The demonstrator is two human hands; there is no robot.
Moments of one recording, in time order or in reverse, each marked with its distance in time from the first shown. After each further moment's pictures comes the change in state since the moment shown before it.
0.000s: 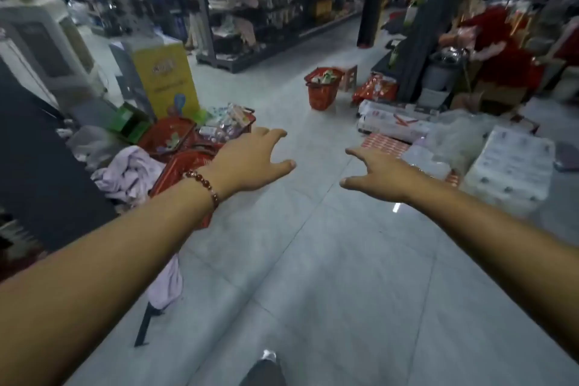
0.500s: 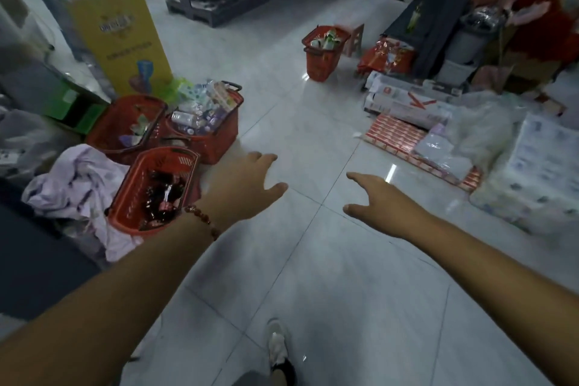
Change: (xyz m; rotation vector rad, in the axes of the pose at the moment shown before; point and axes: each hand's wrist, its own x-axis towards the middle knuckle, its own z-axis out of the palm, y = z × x) left_hand 0.273 -0.180 0.125 -0.043 -0.134 -0.097; right_hand 0.331 0.054 0.048 0.065 -0.163 0.135
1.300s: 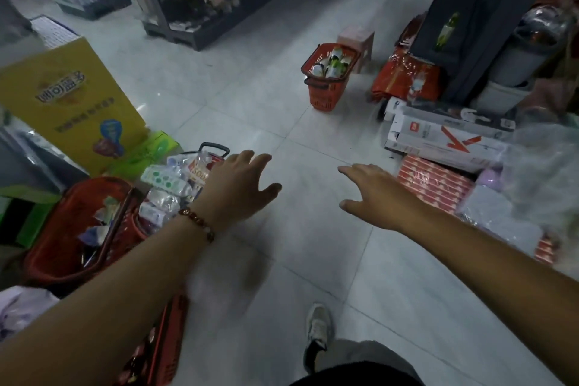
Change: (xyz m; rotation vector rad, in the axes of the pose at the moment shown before) left_hand 0.580 -0.141 -0.047 0.130 -0.025 0.019; right_hand 0.570 0.026 -0.212 -0.145 0.031 -0.062
